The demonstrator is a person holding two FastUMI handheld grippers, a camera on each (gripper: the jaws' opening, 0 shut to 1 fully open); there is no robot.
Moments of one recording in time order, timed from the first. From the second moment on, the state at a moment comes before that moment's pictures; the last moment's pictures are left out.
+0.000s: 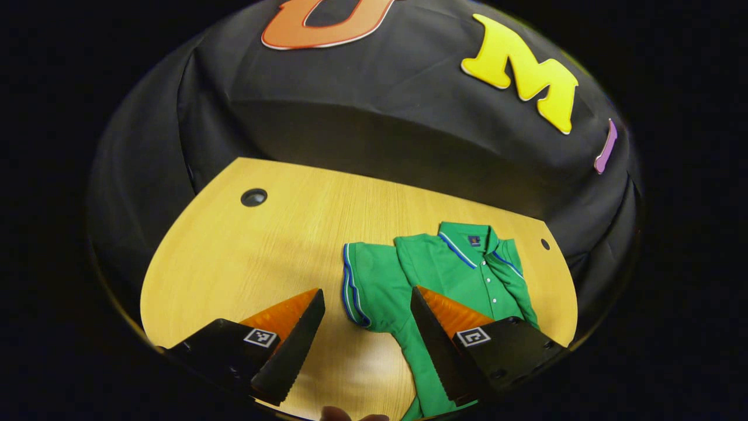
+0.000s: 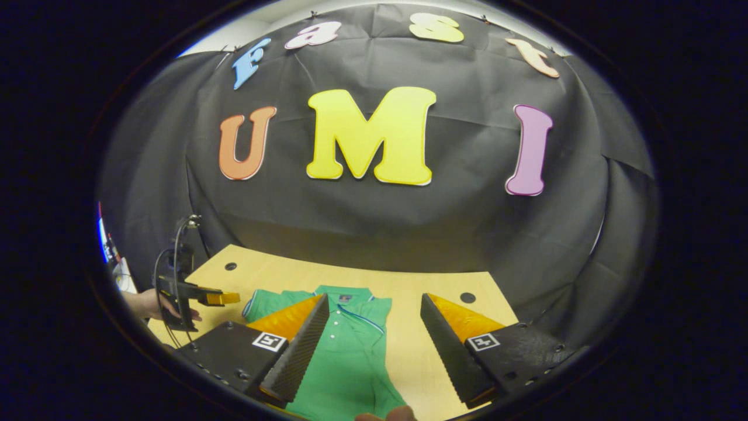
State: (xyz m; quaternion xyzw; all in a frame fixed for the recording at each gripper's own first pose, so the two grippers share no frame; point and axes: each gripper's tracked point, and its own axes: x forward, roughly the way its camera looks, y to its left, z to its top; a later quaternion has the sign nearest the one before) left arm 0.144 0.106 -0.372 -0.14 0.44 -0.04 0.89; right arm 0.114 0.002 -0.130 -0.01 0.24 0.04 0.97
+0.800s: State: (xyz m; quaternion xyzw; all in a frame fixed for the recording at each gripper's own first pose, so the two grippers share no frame) left arm 0.150 0.086 -0.444 -0.15 0.51 0.00 0.85; right arm 0.092 -0.036 -0.165 -0.01 0.29 -0.01 0.96
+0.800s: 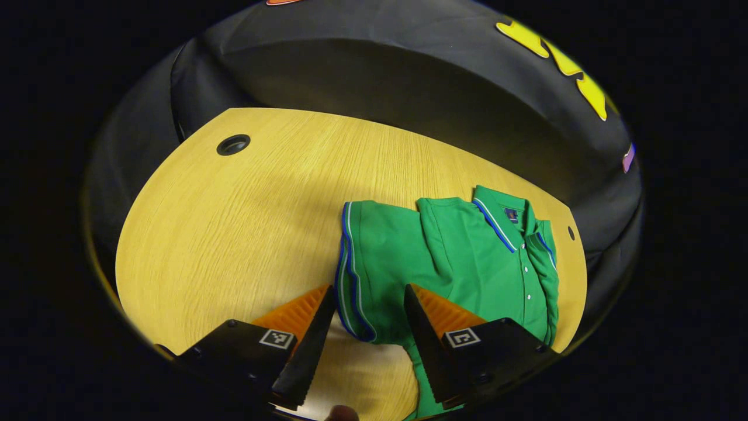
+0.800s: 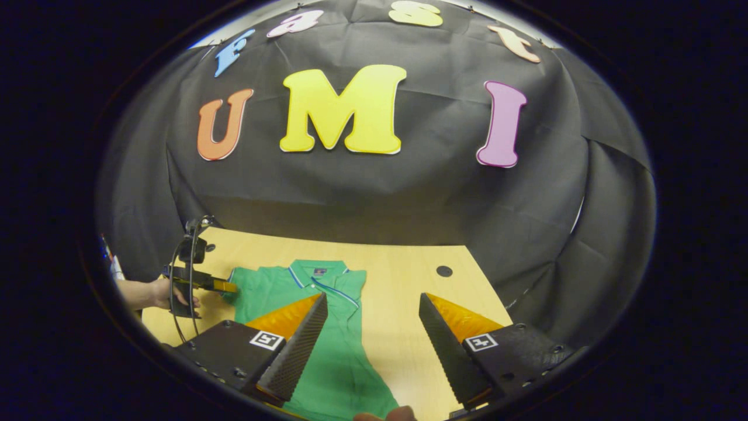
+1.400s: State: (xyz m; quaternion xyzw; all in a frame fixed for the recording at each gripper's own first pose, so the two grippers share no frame) left arm 0.148 0.041 -0.434 -0.16 0.51 -0.04 0.85; right arm 0.088 -0.074 -0.190 0.03 0.30 -0.05 0.95
